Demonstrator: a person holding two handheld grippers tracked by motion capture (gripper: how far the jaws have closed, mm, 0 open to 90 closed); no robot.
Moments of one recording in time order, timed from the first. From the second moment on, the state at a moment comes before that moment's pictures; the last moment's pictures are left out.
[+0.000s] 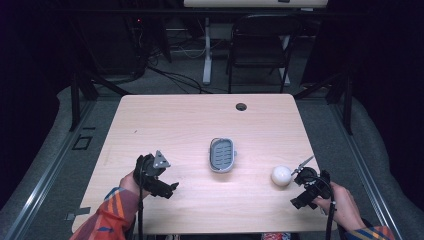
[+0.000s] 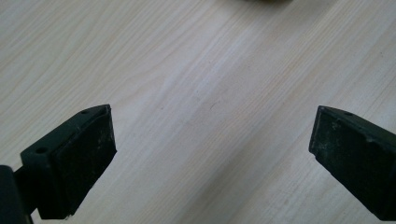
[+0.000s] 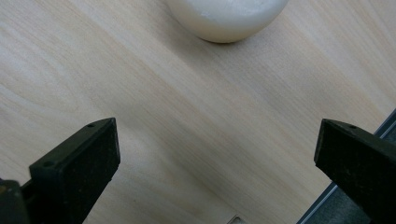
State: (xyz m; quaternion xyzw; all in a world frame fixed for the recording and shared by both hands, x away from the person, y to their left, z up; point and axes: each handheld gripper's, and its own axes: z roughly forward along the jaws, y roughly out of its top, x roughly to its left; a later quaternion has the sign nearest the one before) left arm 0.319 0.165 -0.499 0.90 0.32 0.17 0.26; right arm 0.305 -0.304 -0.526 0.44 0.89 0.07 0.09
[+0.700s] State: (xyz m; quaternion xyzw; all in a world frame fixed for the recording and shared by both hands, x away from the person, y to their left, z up) left arm 0.318 0.165 -0.500 0.90 0.32 0.17 0.25; right arm 0.311 -0.297 -0.527 0.42 0.90 0.04 0.09
